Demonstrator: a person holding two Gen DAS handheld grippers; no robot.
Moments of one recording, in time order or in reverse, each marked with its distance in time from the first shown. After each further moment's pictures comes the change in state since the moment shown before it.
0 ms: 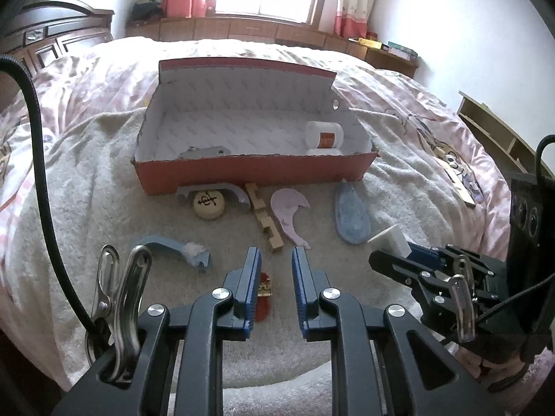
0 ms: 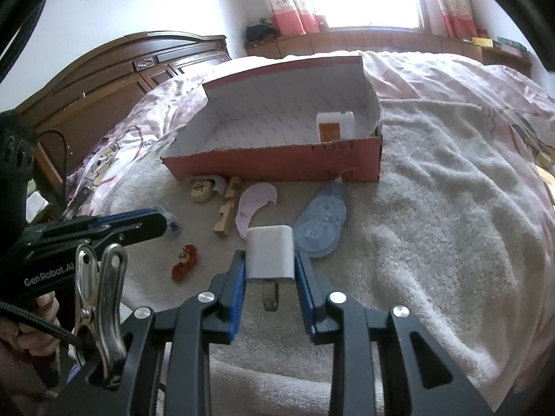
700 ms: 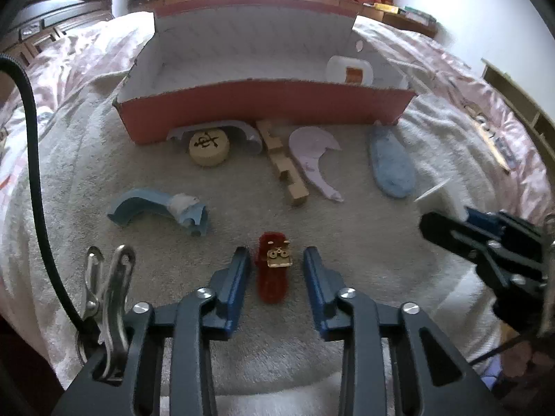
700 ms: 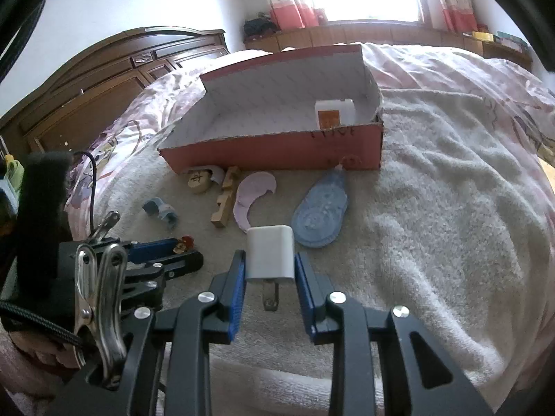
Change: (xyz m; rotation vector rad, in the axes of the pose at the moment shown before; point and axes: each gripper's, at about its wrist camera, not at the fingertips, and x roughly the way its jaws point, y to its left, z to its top) left arm 0.052 -0.004 -0.025 0.025 0.136 0.115; right arm 0.007 -0.003 -0.006 0.012 0.027 0.004
